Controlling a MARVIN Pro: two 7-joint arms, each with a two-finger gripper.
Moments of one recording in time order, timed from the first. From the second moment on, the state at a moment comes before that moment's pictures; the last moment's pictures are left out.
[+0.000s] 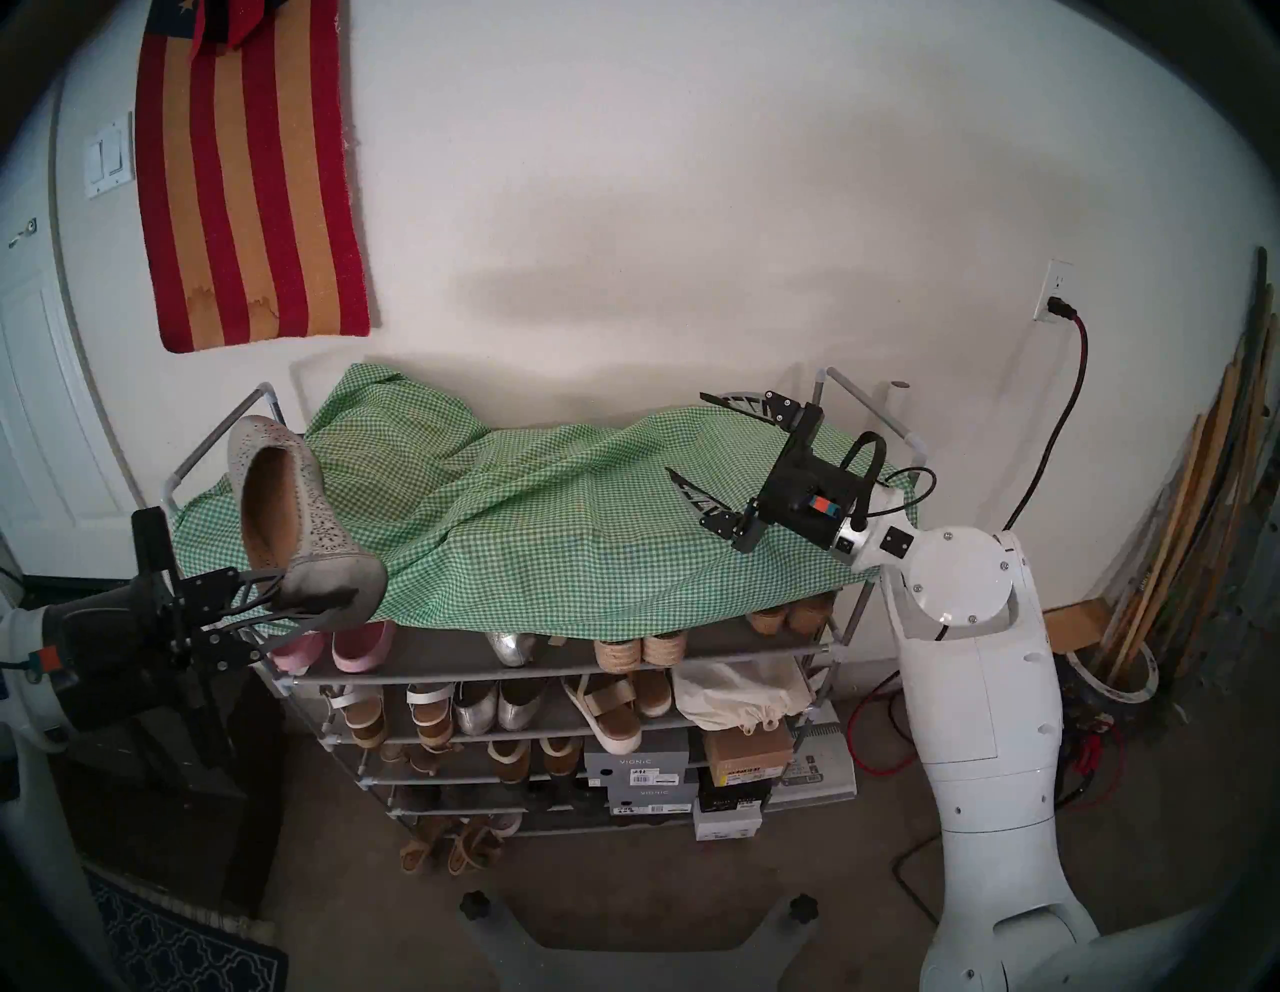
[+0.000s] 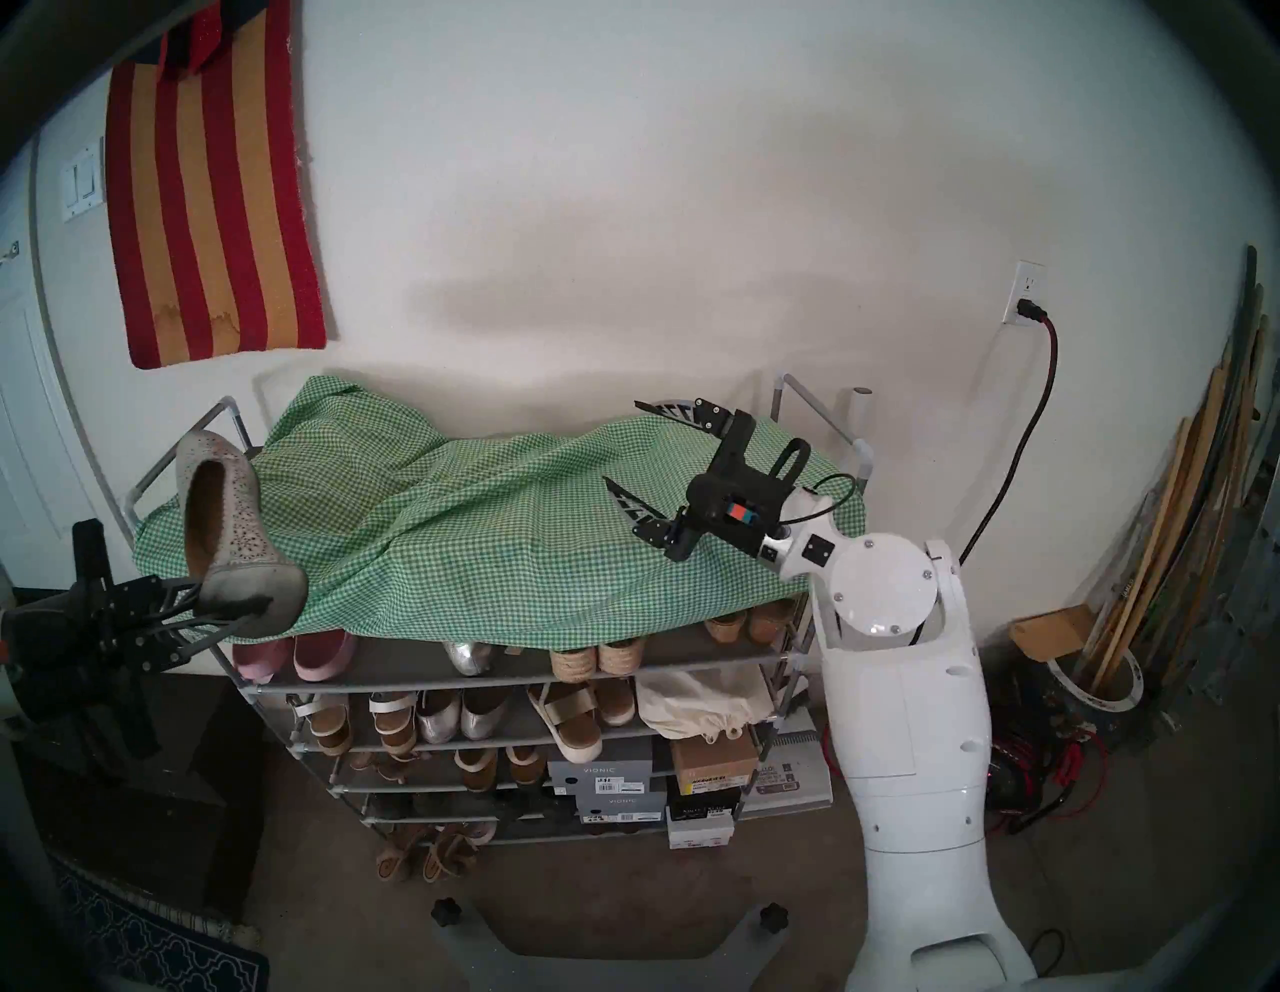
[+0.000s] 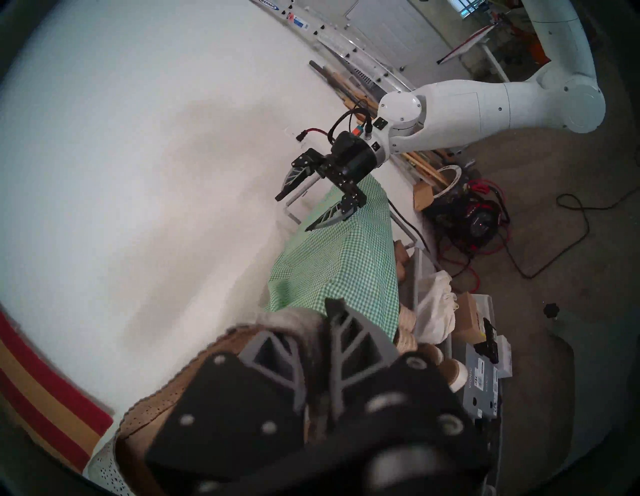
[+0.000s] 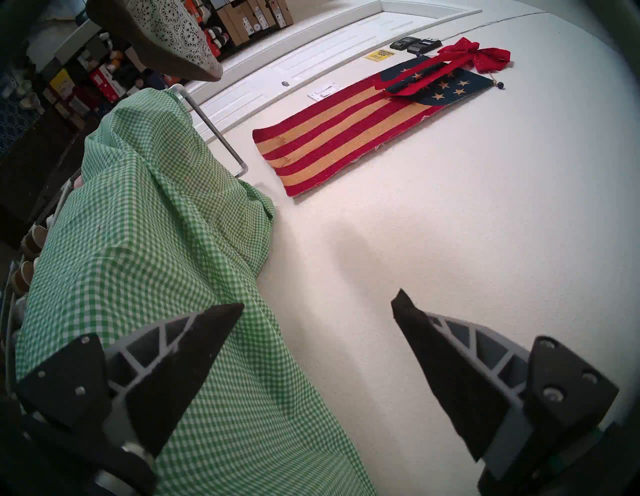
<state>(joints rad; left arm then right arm) 1.98 -1.26 -2.48 -2.43 -0.31 -0.06 -1.40 -1.33 -1.45 1.60 -1.83 -0.40 -0.41 0.87</state>
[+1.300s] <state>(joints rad) 1.69 -1.32 -1.79 -2.29 0.13 0.14 -1.00 -1.33 -1.45 1.60 -1.83 -0.40 -0.41 0.87</state>
